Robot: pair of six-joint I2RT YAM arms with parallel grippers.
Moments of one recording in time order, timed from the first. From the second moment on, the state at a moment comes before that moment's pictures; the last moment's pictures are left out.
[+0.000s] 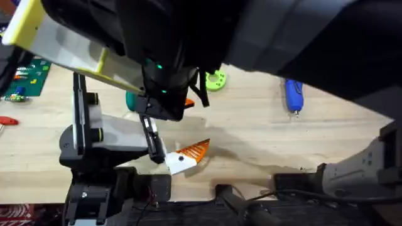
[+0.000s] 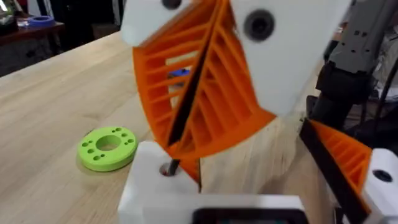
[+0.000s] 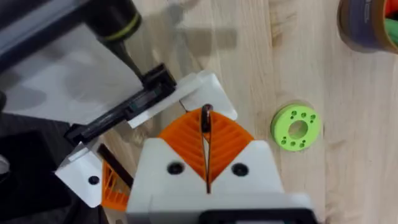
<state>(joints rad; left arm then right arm) 0.01 0.00 0.01 -0.13 1.22 0.03 1.14 1.87 2.00 -1.36 0.05 -0.24</state>
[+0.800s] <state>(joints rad) 0.01 0.00 0.01 -0.13 1.22 0.03 1.12 1.90 2.22 -1.54 0.06 -0.24</state>
